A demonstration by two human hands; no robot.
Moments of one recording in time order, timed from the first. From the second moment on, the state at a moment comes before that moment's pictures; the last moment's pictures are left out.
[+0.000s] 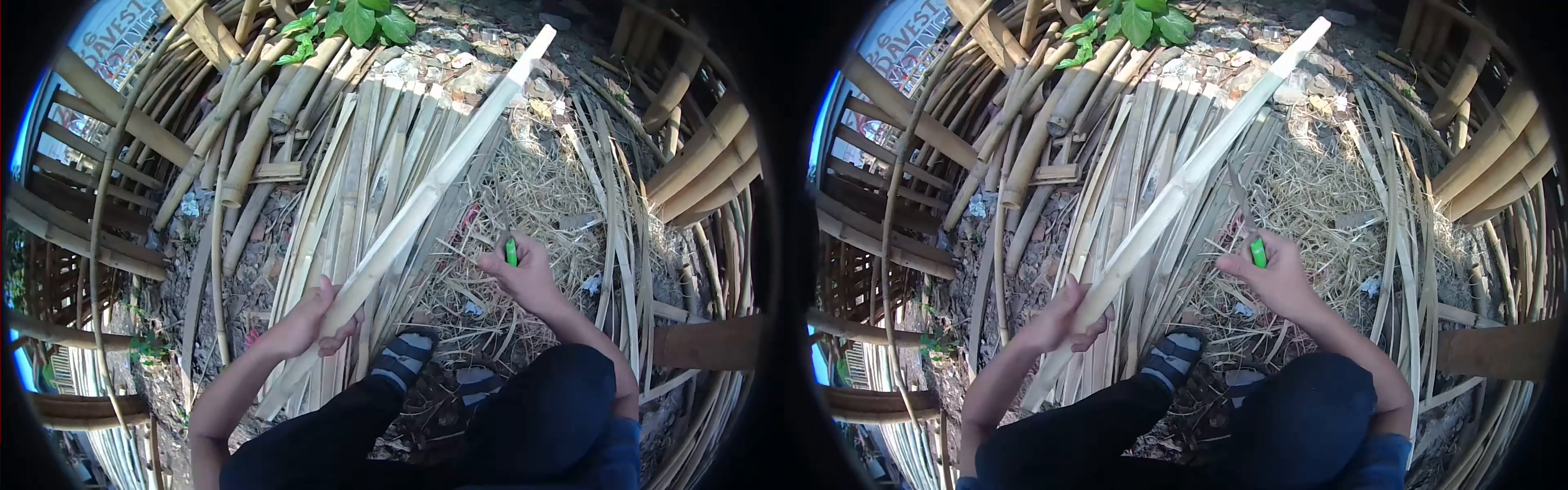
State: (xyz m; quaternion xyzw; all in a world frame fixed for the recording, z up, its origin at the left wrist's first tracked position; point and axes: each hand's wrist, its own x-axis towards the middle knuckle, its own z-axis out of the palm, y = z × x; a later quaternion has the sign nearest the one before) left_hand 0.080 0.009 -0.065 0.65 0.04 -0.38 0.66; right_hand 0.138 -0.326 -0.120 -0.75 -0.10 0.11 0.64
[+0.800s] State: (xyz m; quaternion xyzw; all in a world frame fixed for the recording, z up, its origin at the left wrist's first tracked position) left_hand 0.124 -0.076 0.111 0.61 -0.12 -0.23 0.75; right_hand 0.106 -0.287 0.099 -0.57 0.03 -0.03 0.82
